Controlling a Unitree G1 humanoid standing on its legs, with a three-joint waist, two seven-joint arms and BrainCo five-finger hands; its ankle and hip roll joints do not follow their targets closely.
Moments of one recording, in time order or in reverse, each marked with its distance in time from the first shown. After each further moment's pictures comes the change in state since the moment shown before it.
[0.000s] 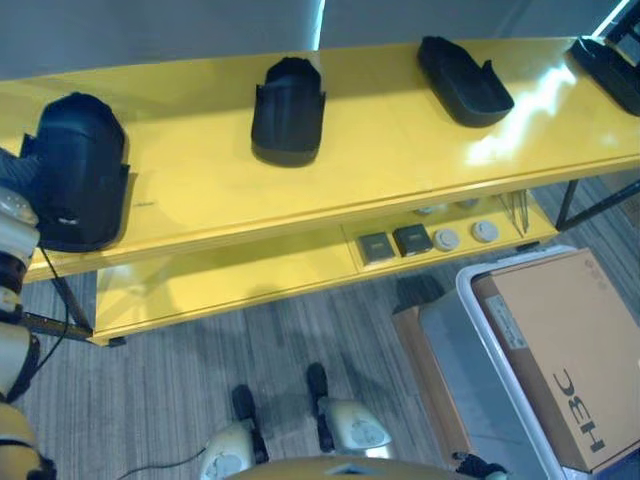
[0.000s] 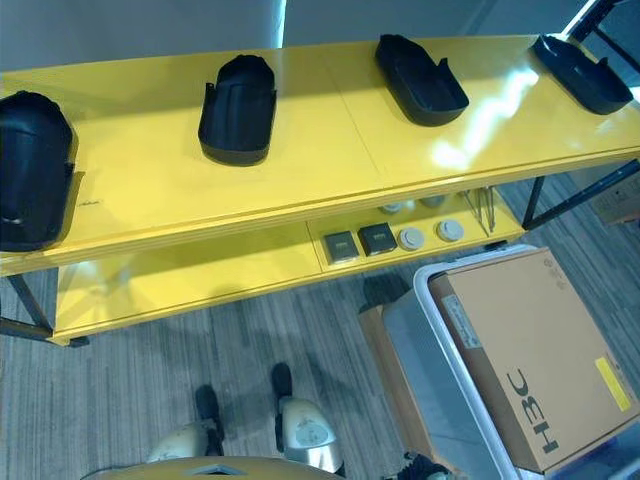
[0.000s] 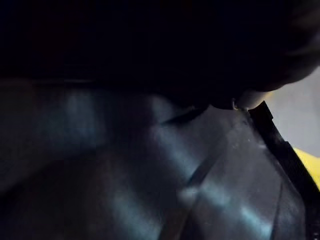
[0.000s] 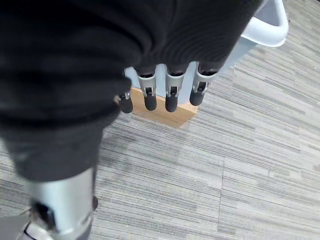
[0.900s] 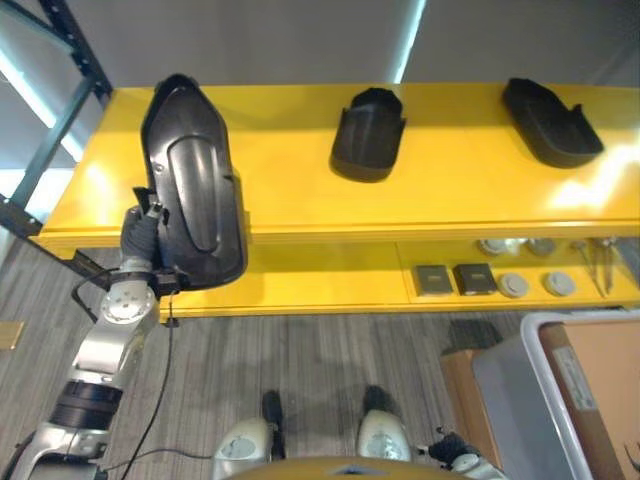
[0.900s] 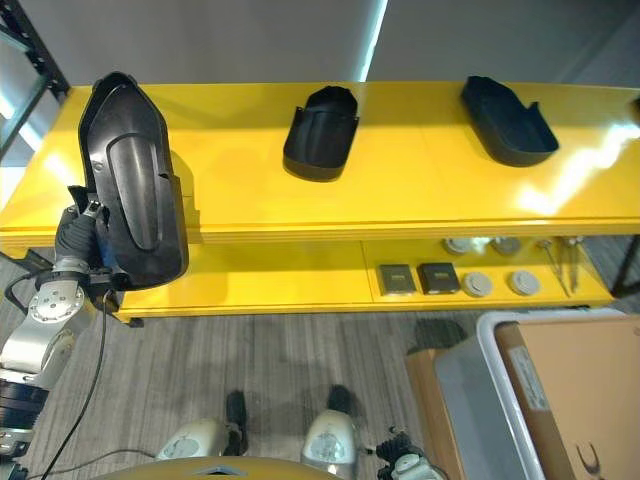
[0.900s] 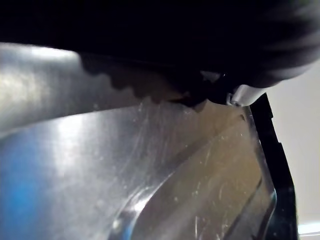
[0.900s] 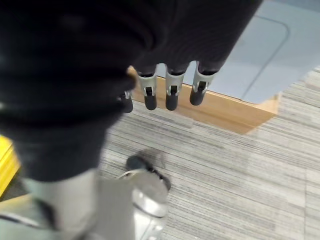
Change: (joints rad) left arm 0.781 -0.453 0.476 -0.978 -0.501 -0.218 0.261; right arm -0.039 0.132 -0.121 -0.001 0.022 0.021 -0.149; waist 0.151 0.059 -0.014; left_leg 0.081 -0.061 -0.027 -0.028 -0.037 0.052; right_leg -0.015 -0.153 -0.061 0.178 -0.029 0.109
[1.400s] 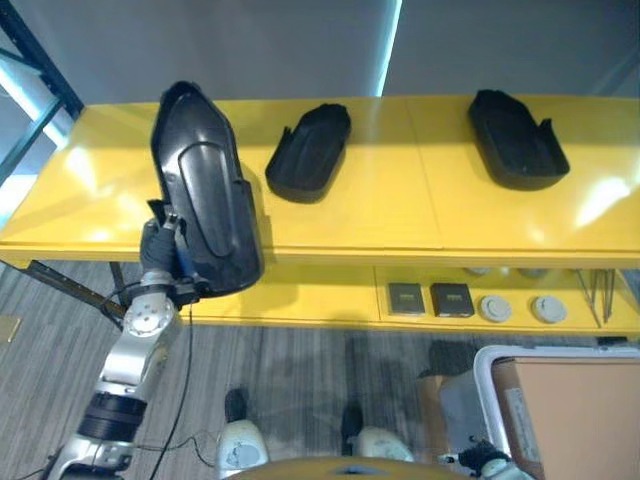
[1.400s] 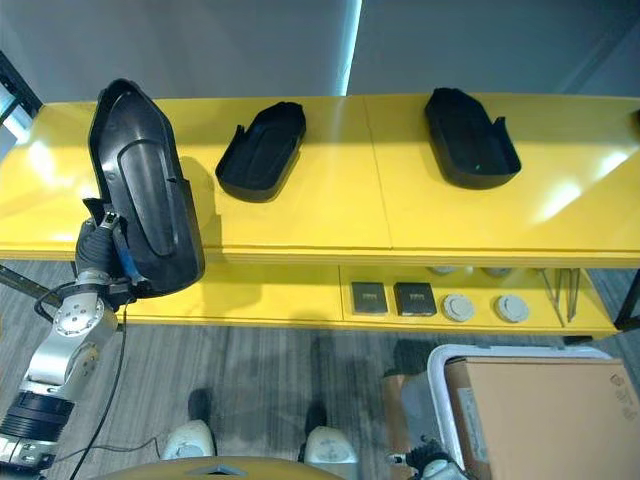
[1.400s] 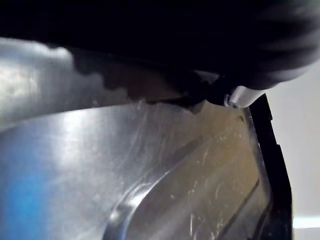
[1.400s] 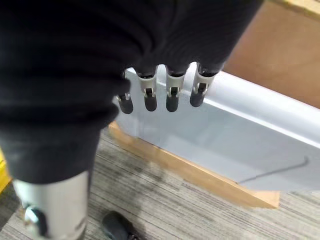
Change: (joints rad) left arm 0.043 -0.127 -0.028 -0.009 -0.023 -0.092 0.010; right arm -0.036 -0.108 0.008 0.064 -0.015 0.010 -0.008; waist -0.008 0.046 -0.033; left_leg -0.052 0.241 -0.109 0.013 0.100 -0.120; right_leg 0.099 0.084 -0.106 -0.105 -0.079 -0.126
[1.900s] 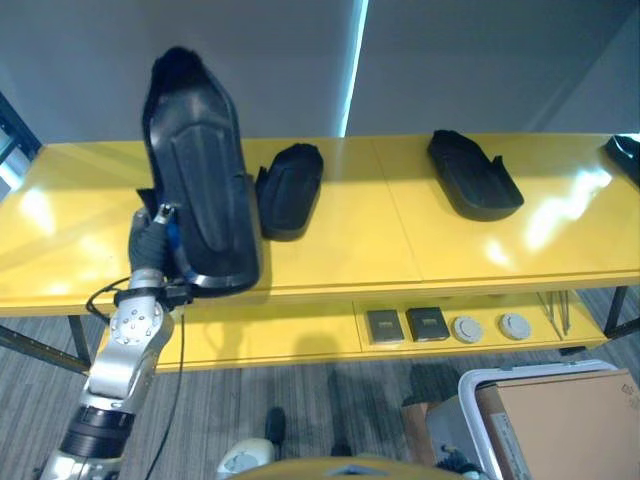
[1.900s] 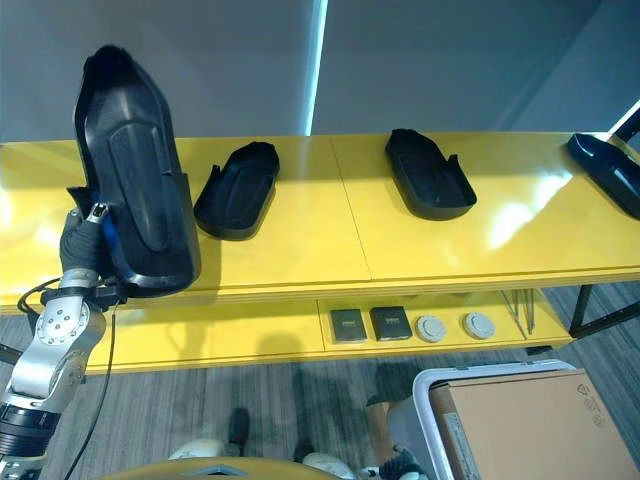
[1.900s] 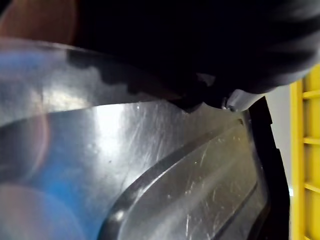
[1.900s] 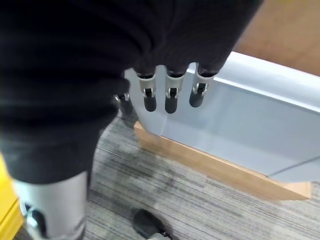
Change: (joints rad) left arm 0.076 0.035 0.034 -0.133 0.003 -0.014 0.026; right arm 0.071 0.093 0.075 -0.103 -0.019 0.033 -0.016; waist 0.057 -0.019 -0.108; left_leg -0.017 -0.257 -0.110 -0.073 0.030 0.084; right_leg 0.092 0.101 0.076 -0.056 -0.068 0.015
